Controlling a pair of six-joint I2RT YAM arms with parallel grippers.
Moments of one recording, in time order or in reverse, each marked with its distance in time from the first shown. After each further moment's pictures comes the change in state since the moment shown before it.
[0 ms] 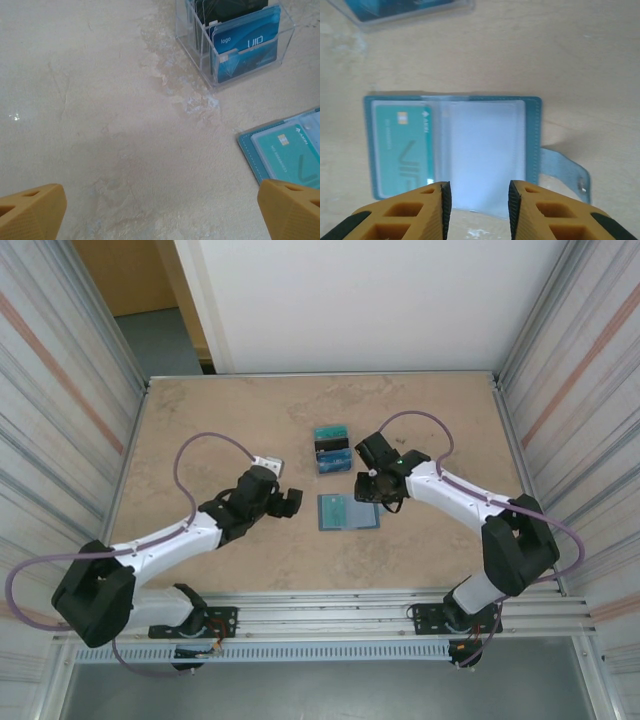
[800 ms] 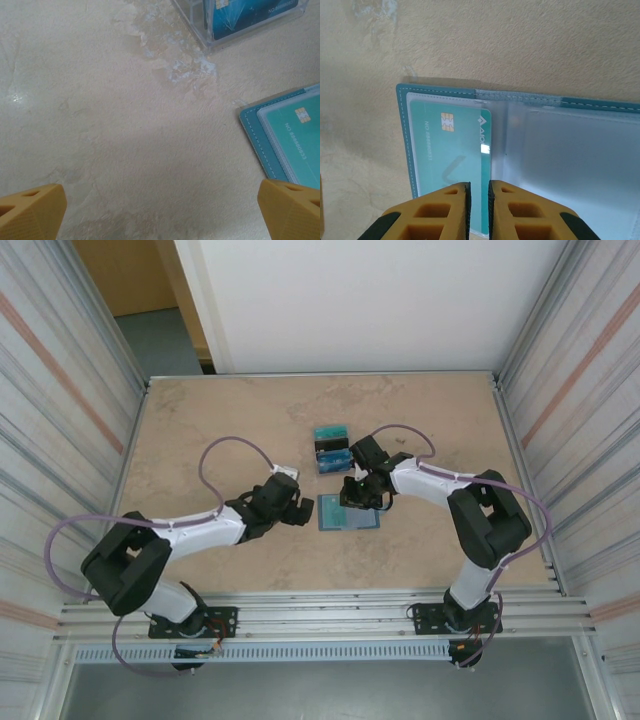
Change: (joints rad) left arm -0.080 0.207 0.035 0.045 -0.042 -0.059; right arm -0.030 0.199 -0.014 0.189 -0.297 0.017
